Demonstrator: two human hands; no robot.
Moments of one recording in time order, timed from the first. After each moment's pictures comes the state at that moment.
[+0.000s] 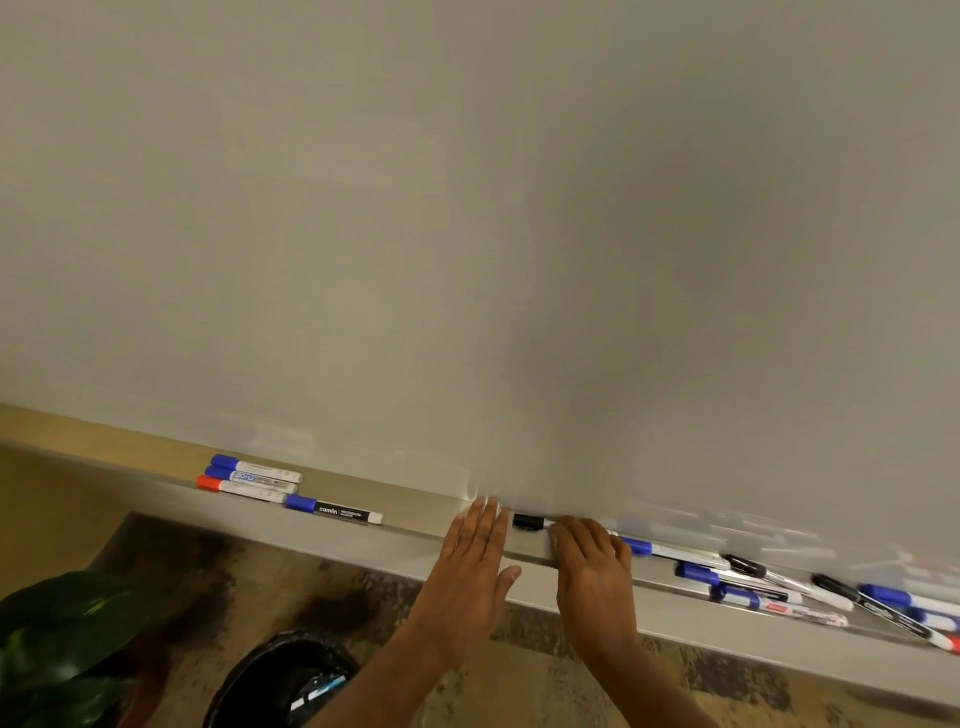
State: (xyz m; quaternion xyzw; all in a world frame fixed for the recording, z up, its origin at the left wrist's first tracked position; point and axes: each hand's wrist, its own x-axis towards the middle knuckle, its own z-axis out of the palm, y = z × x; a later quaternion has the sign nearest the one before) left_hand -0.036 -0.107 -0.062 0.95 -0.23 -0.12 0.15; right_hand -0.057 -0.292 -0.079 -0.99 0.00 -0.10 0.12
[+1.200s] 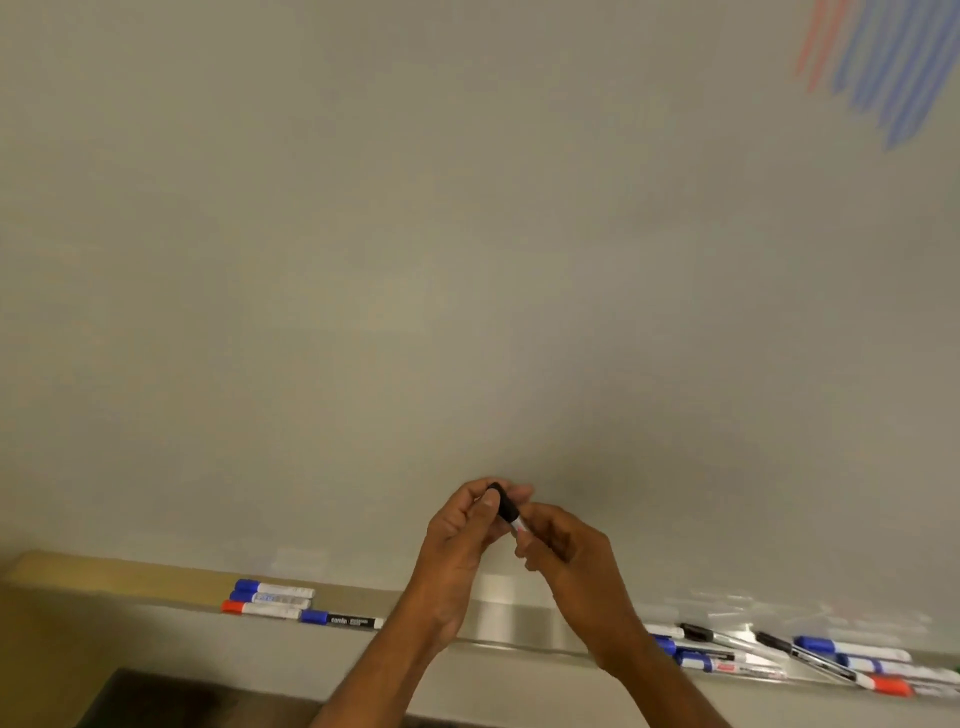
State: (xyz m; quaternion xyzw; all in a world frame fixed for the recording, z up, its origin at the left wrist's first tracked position) left_hand -0.035 -0.129 0.189 0.64 -0.09 -0.10 0.76; right_hand -0.074 -0.276 0.186 -0.76 0.01 -0.07 0.65
